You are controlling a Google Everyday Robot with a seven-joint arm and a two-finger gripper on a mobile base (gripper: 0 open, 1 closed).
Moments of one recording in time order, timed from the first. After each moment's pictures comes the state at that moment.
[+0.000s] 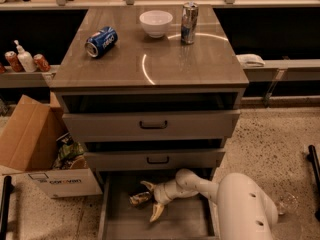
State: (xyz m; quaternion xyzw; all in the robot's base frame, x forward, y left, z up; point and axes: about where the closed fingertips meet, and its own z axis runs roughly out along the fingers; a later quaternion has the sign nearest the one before) arm 0.548 0.061 0.160 -0.74 0.50 0.28 0.34
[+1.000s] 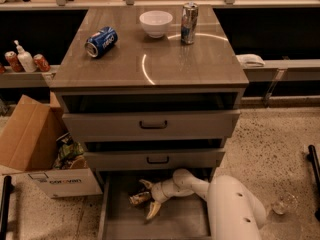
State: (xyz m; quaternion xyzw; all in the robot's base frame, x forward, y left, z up) arm 0.566 0.074 0.135 -0.72 0.52 0.29 0.35
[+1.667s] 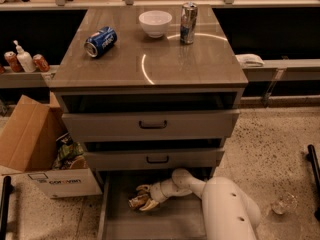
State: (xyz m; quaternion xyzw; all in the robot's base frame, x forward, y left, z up) arm 0.568 0.082 0.128 -0.72 0.52 0.31 0.34
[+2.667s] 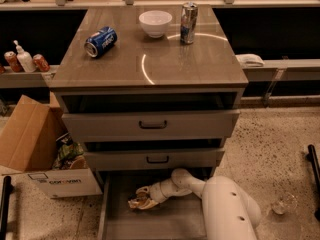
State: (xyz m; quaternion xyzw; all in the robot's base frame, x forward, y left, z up) arm 0.567 0.083 0.132 -0.72 0.52 0.31 0.34
